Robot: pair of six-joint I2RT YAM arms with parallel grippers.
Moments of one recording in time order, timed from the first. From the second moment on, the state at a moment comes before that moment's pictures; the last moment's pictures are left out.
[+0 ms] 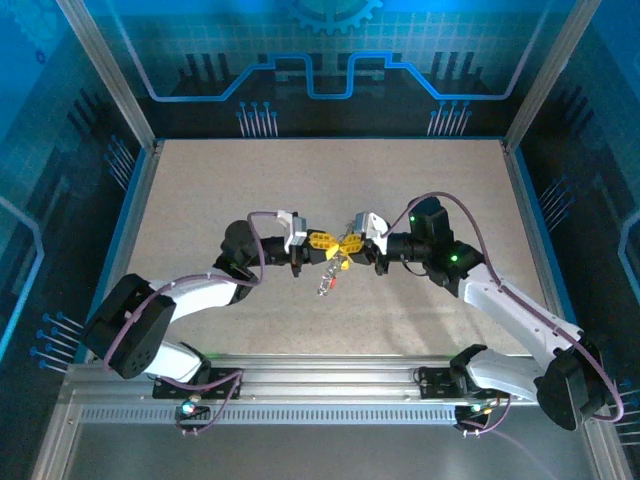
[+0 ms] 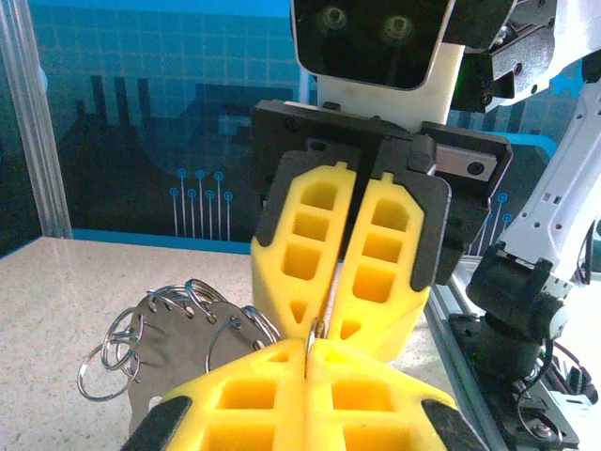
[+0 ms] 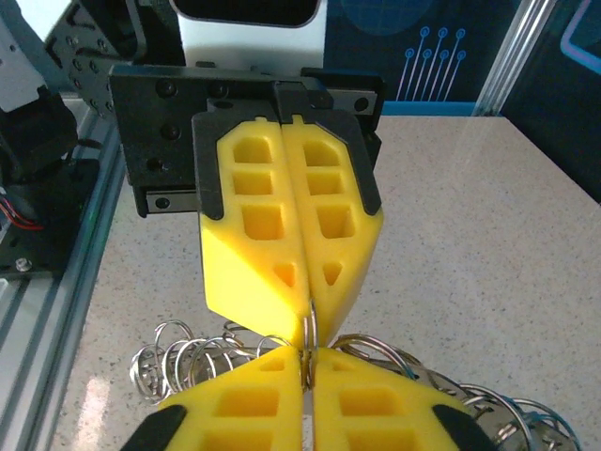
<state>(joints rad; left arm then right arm) -0.52 1.44 0.57 1.05 0.90 -0.17 0.52 1.13 0.82 -0.14 -0.73 -0.44</state>
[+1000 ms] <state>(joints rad) -0.55 1.29 0.82 0.00 0.87 0.26 0.58 1.19 0.99 -0.57 -0.56 -0.70</state>
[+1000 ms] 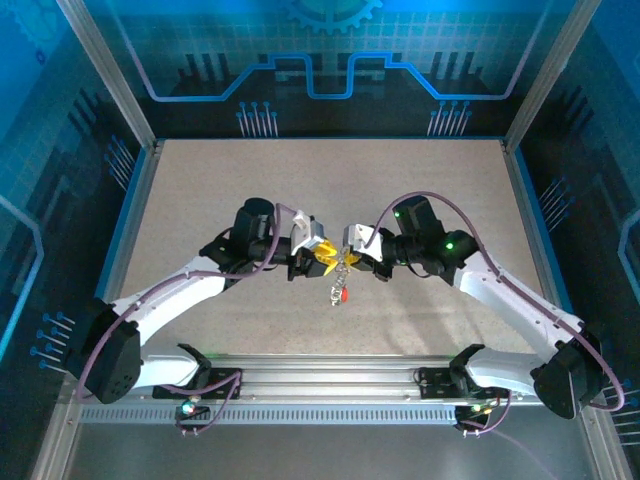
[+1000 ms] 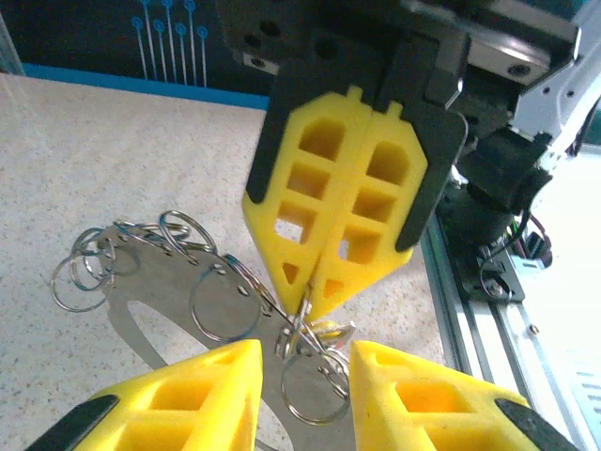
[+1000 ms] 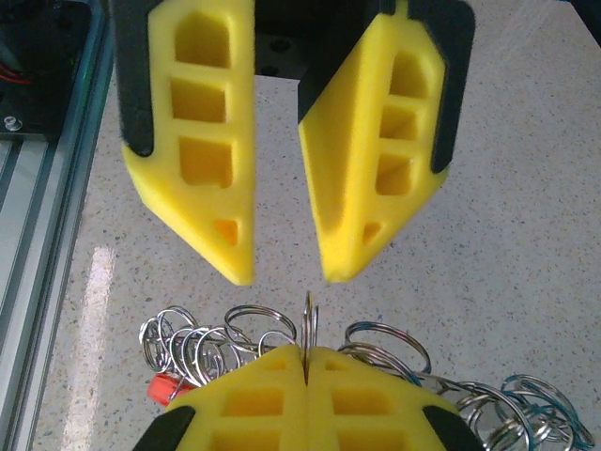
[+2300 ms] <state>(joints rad) -0.57 1.30 0.77 0.07 0.88 0.30 0.52 1.13 0.97 -0.52 -0.69 -0.68</state>
